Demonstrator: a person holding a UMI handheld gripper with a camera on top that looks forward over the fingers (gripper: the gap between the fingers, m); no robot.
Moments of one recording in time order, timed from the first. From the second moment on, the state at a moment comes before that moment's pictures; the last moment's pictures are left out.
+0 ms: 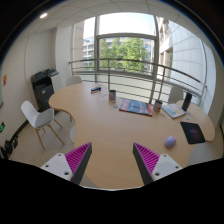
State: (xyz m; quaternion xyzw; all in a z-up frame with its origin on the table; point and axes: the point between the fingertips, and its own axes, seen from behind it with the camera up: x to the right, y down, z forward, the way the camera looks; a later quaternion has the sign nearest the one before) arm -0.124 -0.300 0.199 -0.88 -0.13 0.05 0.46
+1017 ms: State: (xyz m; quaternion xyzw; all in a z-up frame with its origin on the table) arm 0.174 -0.062 -0.011 -0.91 -0.01 0.03 0.42
